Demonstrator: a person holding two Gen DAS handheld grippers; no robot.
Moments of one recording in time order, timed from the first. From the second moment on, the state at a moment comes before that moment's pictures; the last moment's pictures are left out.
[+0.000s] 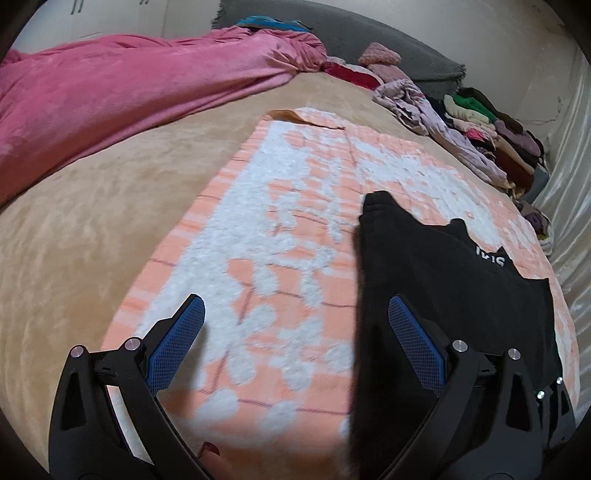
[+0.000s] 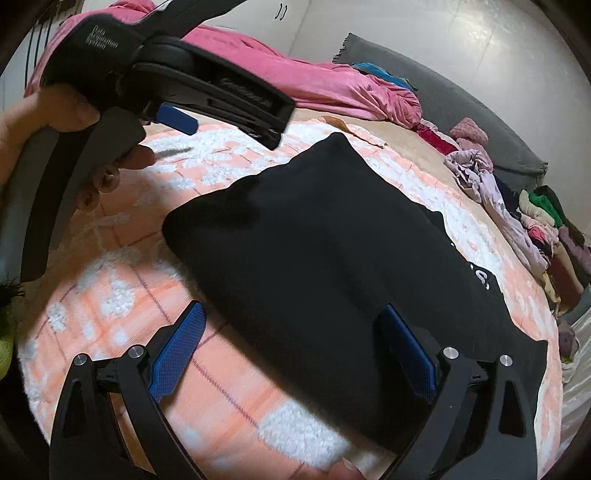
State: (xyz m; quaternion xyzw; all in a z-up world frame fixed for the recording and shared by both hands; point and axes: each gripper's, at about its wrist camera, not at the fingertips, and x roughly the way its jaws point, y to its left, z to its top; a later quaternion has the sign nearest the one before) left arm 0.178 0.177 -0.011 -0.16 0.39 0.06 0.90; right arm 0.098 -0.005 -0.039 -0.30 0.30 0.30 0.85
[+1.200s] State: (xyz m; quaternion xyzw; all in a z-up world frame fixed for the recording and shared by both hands) left arm 0.254 0.110 0.013 -0.20 0.45 -0.06 0.87; right arm 0.113 -0.062 -0.007 -0.14 0.23 0.30 0.91
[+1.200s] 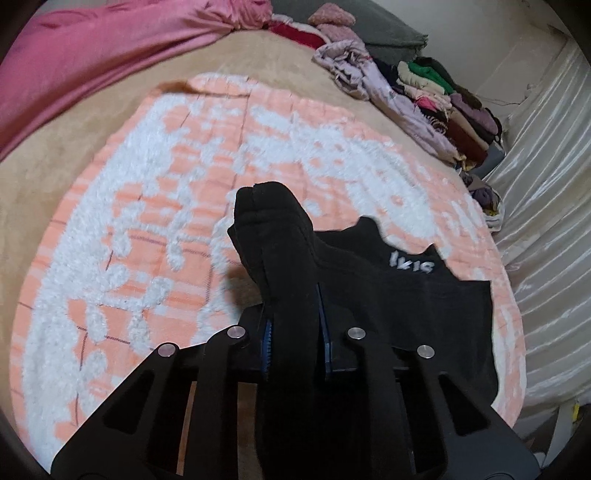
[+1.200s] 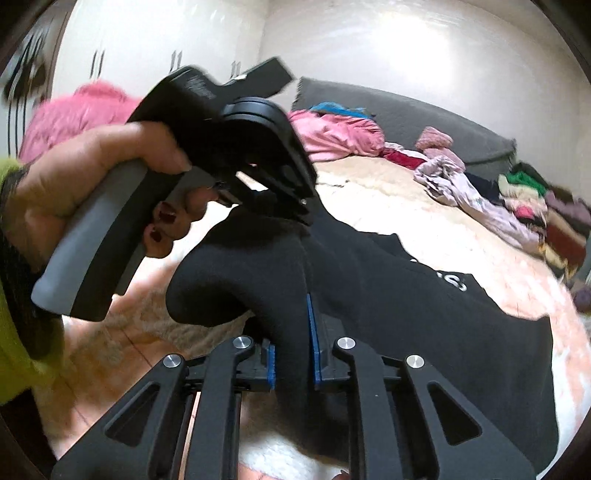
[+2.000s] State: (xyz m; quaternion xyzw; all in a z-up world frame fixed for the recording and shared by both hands) left arm 0.274 -0.109 0.082 -0.10 0.43 -0.14 0.89; right arm 0.108 -0.263 -0.002 0.16 0.26 0.25 0.92
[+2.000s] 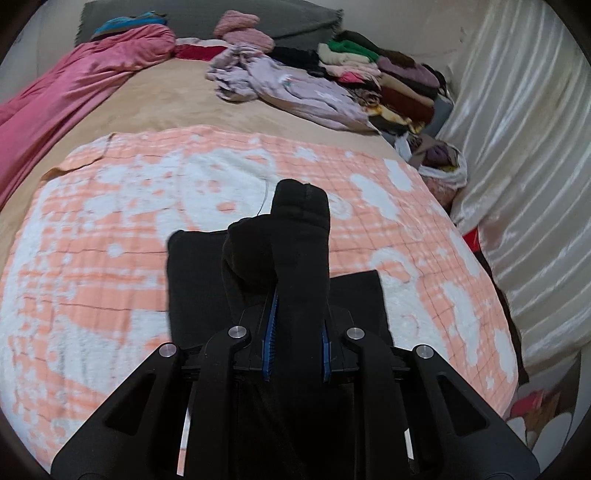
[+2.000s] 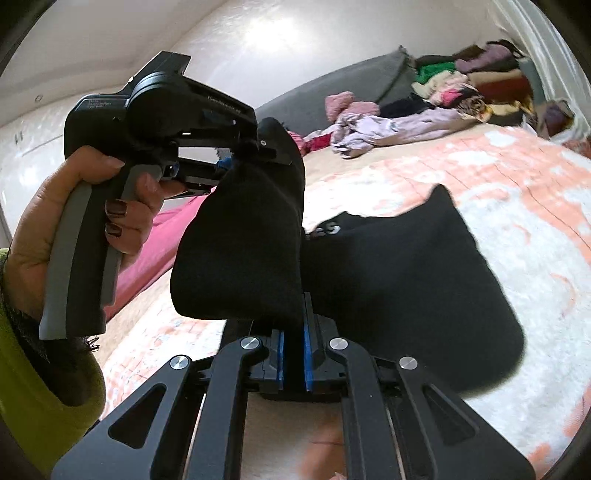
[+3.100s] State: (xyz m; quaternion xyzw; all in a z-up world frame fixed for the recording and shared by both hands) left arm 0.214 -0.089 0.004 -0.06 0.39 -0.08 0.91; right arm 0.080 -0.364 0.016 0.17 0.26 0.12 0.94
